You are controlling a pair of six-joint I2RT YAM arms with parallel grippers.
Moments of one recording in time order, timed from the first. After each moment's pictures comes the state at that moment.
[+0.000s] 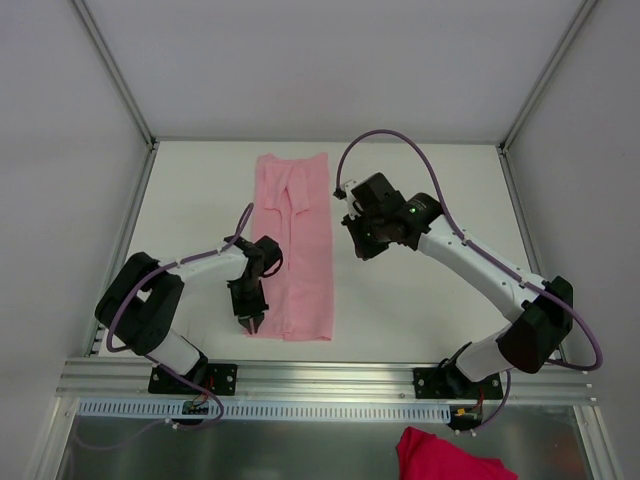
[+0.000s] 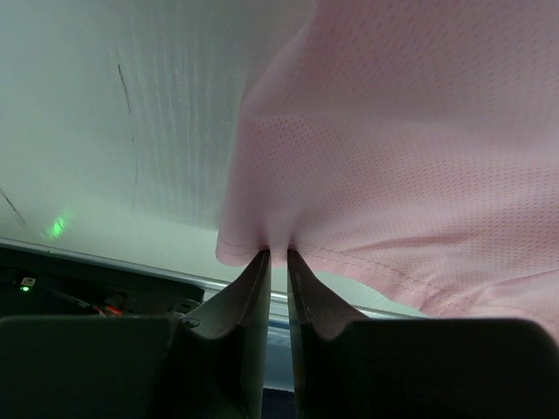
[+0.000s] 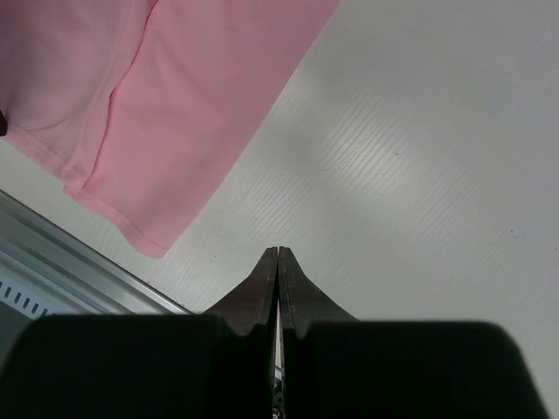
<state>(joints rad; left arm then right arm) -0.62 1.55 0.81 -1.00 0.04 -0.88 0.76 1.49 1.40 -0.95 -0.01 0.13</state>
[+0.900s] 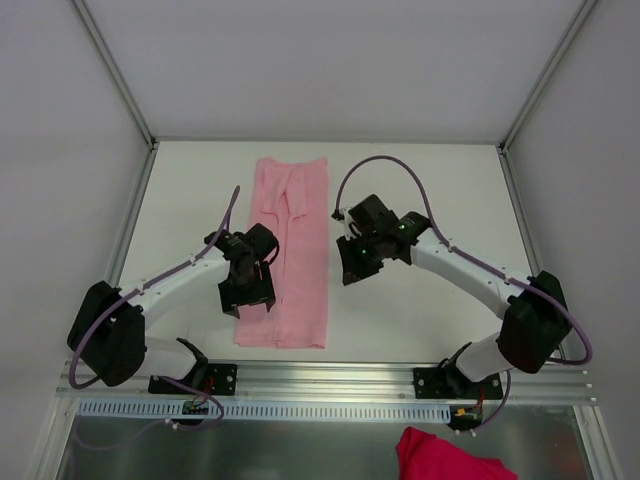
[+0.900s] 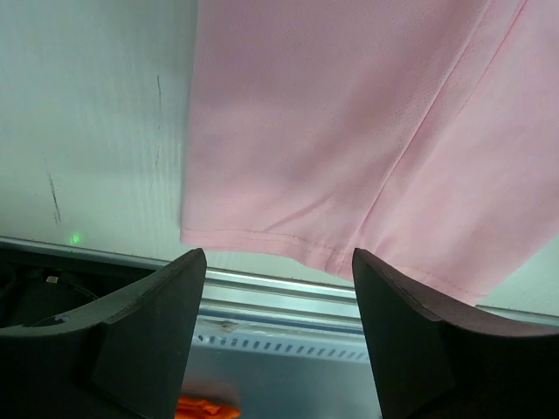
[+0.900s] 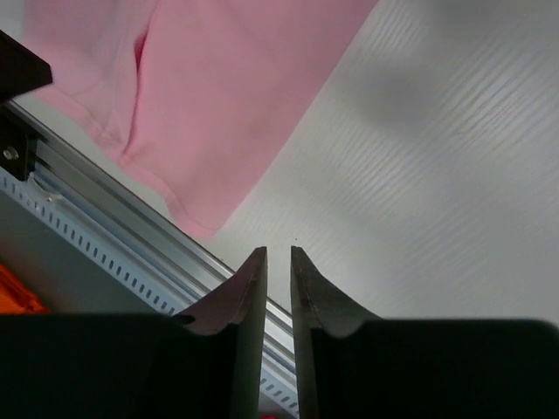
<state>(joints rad) -0.64 1.36 0.89 -1.07 -0.06 -0.89 0.77 1.48 1.21 -0.81 -0.22 0.29</state>
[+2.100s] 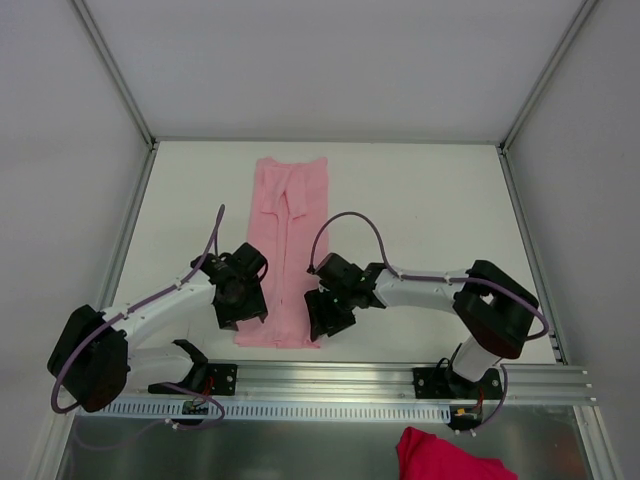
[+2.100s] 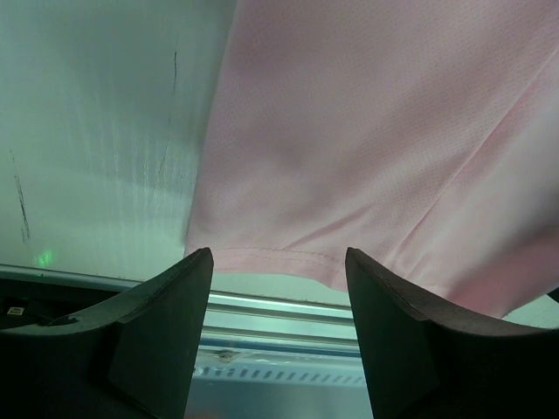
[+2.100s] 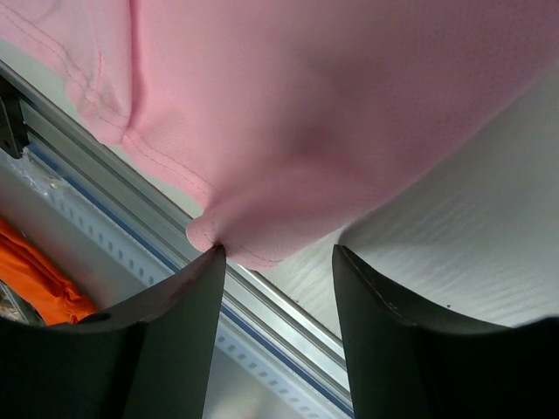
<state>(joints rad) -0.64 1.18 0.68 -0.94 -0.06 -0.96 1.03 1.64 0.88 -0.38 -0.34 0.64</state>
